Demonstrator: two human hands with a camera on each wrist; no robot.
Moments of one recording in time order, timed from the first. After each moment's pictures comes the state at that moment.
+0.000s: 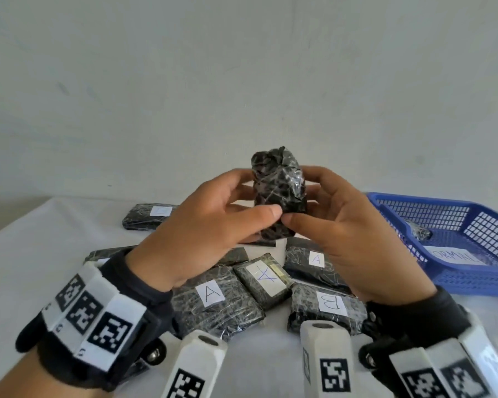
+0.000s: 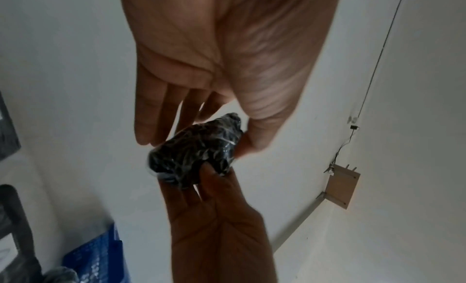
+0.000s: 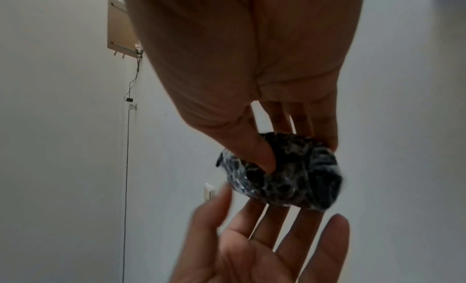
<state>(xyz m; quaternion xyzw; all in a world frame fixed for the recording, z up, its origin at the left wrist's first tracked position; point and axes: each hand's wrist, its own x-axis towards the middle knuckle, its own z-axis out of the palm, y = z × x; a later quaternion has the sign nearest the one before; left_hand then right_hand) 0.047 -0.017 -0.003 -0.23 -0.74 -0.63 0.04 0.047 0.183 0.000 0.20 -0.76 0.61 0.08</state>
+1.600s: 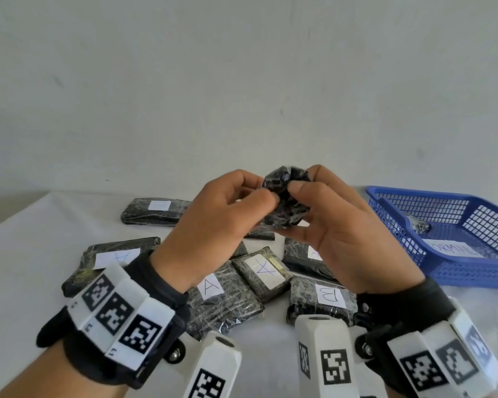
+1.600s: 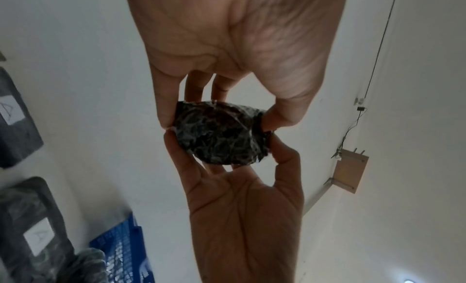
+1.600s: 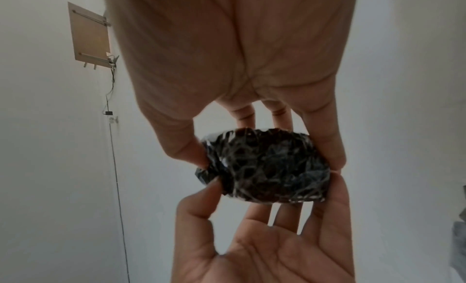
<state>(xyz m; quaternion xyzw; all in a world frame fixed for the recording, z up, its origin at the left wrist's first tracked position) 0.045 -0.002 -0.012 -0.18 -0.75 -0.63 0.09 0.047 0.173 -0.001 0.19 -0.65 0.74 -0.01</state>
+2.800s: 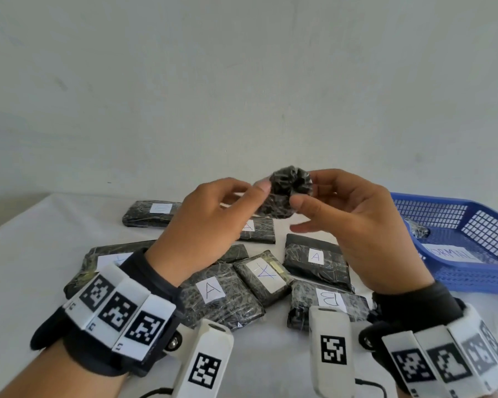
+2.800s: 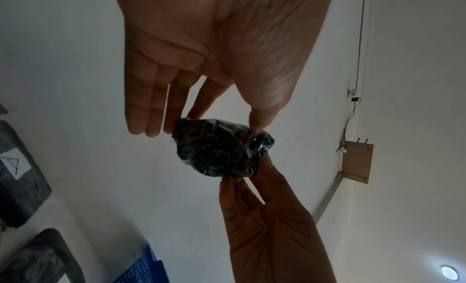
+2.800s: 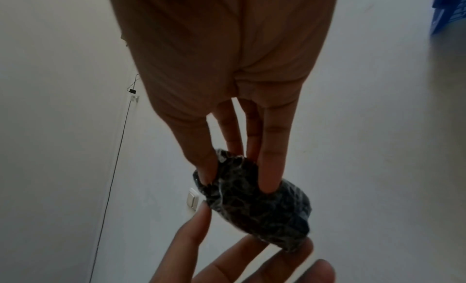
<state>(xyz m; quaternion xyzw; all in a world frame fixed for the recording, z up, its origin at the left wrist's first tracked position) 0.039 -0.016 -0.012 -0.13 -0.82 -0.55 0.12 0.041 0.193 -0.002 0.21 -0.72 0.64 0.15</state>
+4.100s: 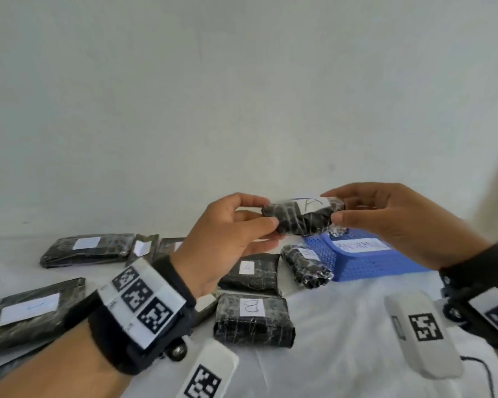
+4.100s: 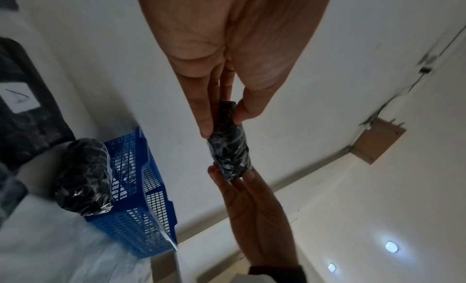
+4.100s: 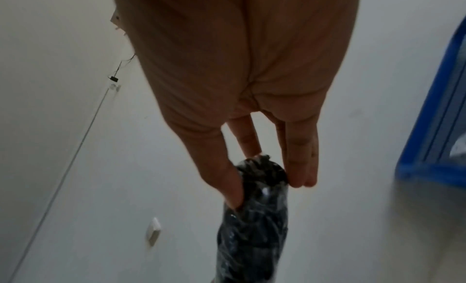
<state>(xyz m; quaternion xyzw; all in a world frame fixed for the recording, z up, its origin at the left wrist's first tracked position) 0.039 0.107 0.010 -0.18 -0.62 -0.76 -0.07 0.078 0.362 0.054 0.10 -0.87 0.49 0.08</state>
